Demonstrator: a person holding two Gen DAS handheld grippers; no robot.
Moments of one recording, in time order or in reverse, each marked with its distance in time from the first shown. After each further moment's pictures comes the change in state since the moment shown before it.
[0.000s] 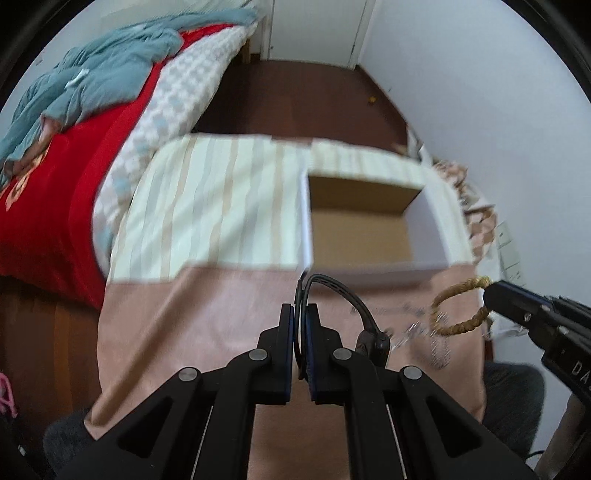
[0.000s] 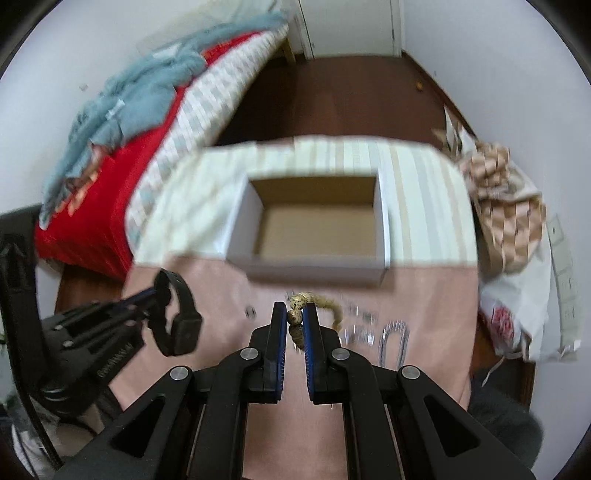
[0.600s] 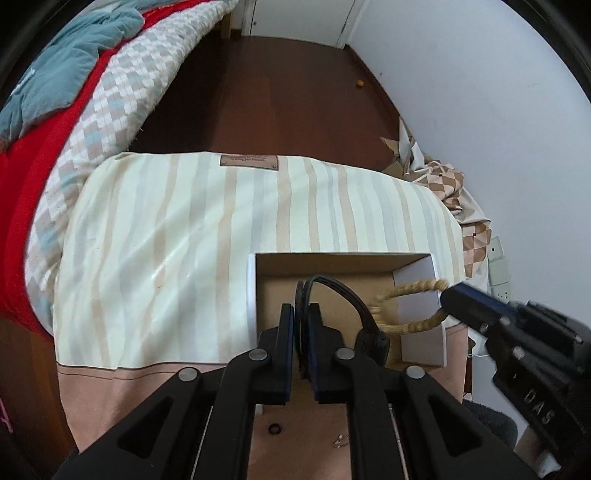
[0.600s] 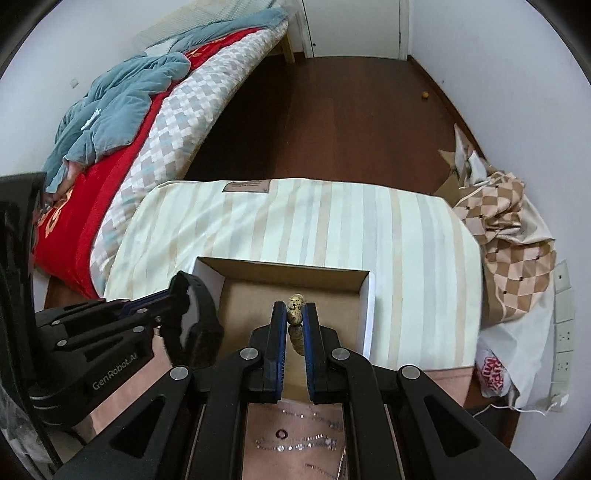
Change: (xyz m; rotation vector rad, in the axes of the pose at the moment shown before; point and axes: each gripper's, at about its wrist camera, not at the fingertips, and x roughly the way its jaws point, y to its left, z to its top) left arm 0.103 -0.016 0.105 -0.030 0.135 -0.080; right arm 0.103 -0.044 0.102 -0.002 0.082 -0.007
